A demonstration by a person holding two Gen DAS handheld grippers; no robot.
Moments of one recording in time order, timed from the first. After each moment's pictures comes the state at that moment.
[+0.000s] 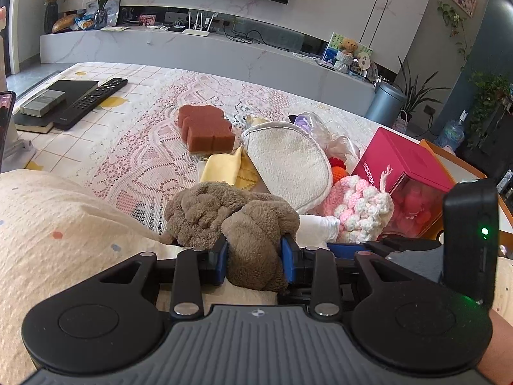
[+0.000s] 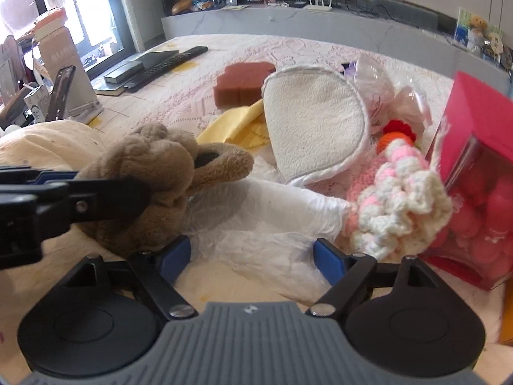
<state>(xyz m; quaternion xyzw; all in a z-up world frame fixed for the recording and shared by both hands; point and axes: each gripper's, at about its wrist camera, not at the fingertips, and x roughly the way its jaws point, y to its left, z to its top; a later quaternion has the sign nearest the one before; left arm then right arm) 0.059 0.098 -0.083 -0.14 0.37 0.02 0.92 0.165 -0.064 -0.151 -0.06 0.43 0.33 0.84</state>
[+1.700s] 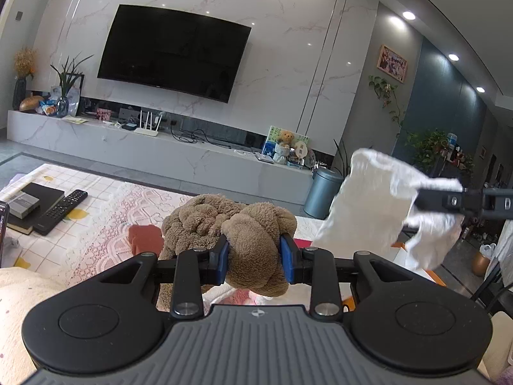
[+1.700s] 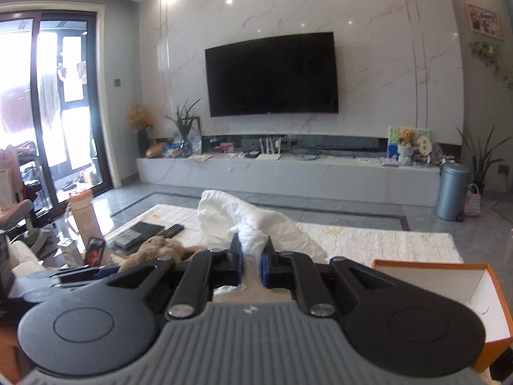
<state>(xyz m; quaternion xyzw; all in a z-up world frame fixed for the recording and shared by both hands) 0.007 0.072 0.018 -0.13 0.19 -0.05 0.97 0.042 -0.215 0.094 0.01 0.21 0.27 0.94</state>
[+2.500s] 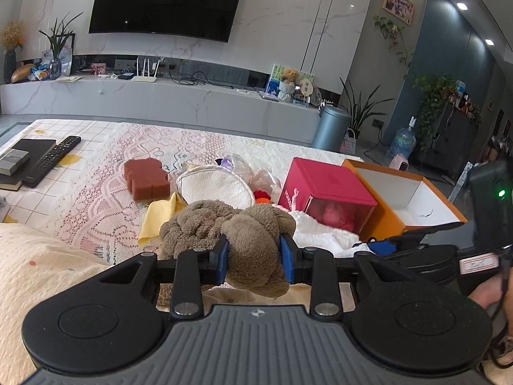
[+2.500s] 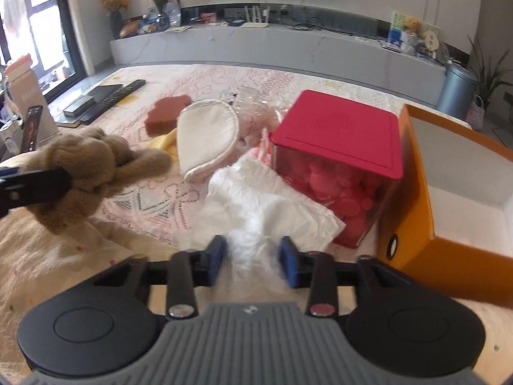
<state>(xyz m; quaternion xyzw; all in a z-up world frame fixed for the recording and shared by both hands) 0.028 0.063 -0.044 -0.10 0.29 -0.06 0.95 0.129 -0.168 -0.073 -0.07 0.41 0.25 0.88</state>
